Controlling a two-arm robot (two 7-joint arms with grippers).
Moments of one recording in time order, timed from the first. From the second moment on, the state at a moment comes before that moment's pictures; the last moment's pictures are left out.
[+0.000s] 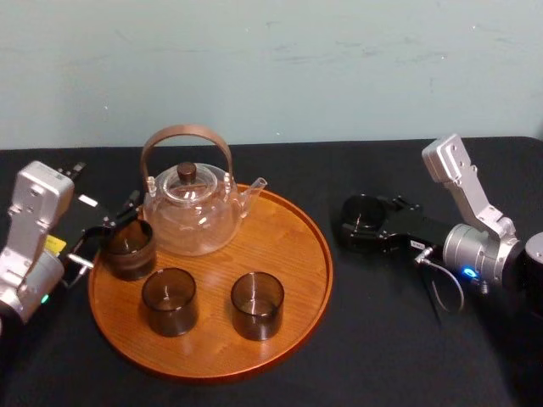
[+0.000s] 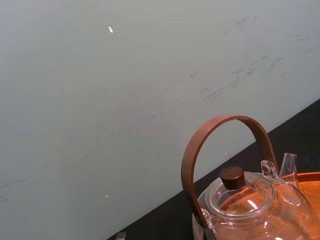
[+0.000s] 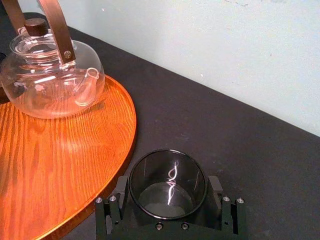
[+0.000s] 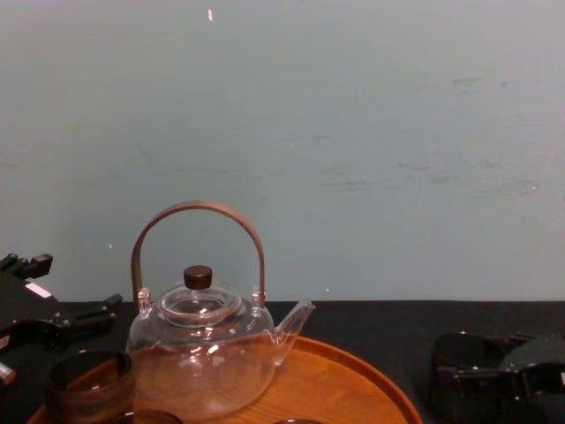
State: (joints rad) left arm -0.20 0.60 0.45 -1.41 -0.25 -0.12 0.03; right arm 0.42 0.44 -0.44 -1.14 0.33 0.13 0.52
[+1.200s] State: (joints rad) left arm -0.20 0.60 0.45 -1.41 -0.25 -0.12 0.03; right arm 0.42 0.44 -0.43 -1.14 0.33 0.13 0.52
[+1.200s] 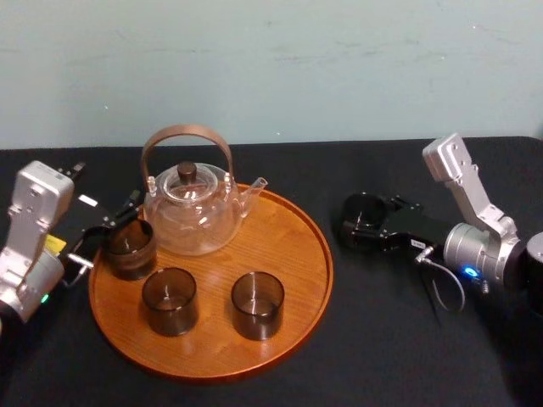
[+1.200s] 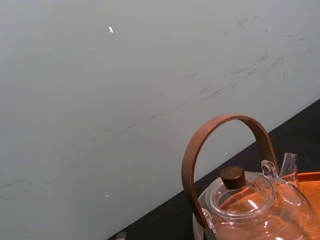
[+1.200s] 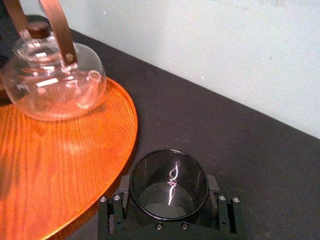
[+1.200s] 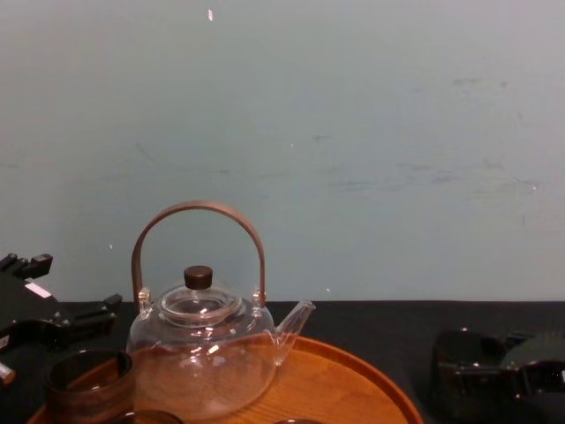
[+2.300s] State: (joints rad) left arm -0.20 0.60 0.45 -1.41 -0.25 -0.12 0.03; right arm 0.43 0.49 -0.47 -1.35 0.39 0.12 0.61
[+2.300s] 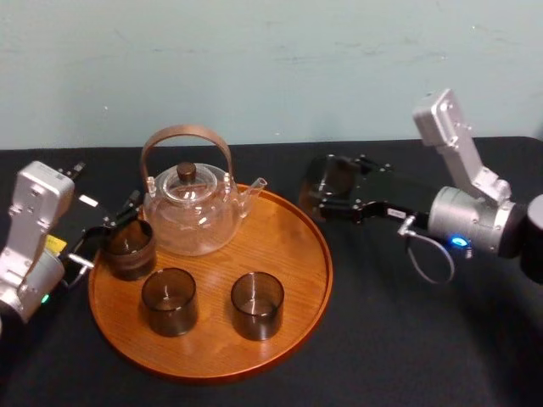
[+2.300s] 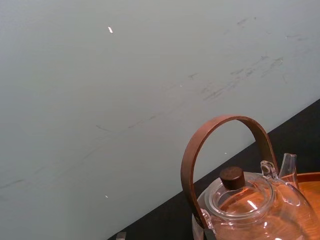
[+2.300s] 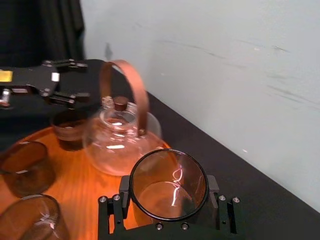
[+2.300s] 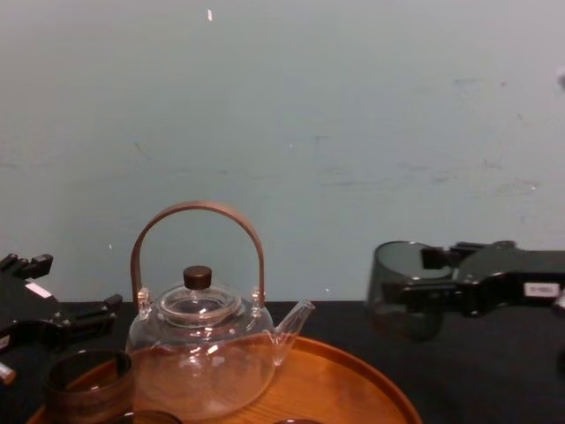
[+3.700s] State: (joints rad) left arm -0.20 0.60 0.45 -1.41 -0.25 -0.12 0.03; right arm 0.50 0.37 -0.61 -1.13 0.37 0.06 0.67
